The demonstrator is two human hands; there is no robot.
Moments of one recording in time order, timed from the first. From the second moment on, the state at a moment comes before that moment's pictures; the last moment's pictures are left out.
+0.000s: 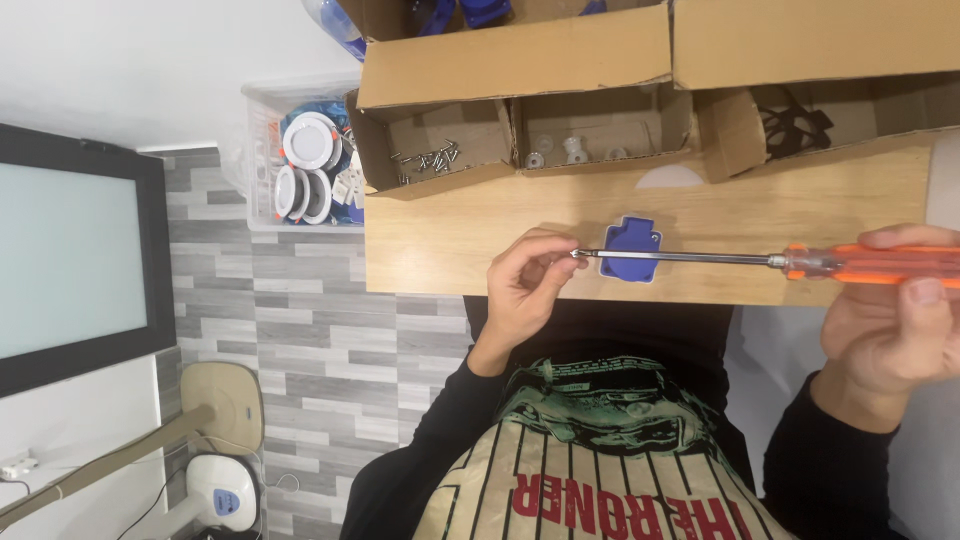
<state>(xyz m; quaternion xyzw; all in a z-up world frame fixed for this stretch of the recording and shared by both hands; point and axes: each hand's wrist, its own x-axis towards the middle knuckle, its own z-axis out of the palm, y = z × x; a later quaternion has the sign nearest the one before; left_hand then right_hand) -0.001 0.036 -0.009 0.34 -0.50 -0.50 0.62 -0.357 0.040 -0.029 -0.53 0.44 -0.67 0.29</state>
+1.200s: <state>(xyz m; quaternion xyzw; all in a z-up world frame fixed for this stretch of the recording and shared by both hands) -0.005 0.019 -0.020 0.29 -0.70 -0.35 0.55 -0.458 0.037 0.008 -0.66 0.57 -0.21 0.44</state>
